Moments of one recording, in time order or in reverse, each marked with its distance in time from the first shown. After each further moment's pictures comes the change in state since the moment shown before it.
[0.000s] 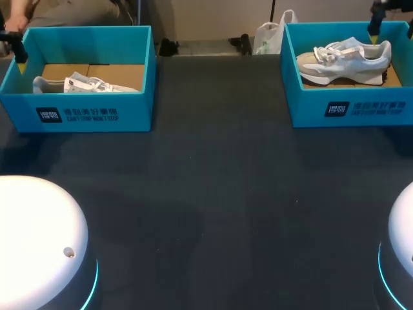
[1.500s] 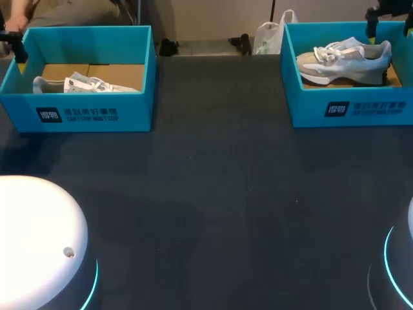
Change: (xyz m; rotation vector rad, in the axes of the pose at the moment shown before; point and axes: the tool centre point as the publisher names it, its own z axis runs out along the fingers) left arm 0.000 0.000 0.000 0.000 0.000 0.000; right arm -0.061 0.104 0.097 -0.004 -0.146 0.027
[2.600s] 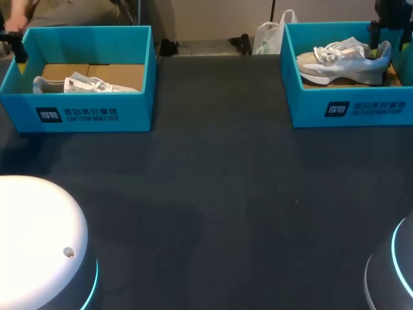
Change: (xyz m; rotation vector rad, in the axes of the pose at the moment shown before) left arm 0.000 0.000 0.000 0.000 0.000 0.000; right arm -0.012 0.014 0.065 0.062 0.055 0.009
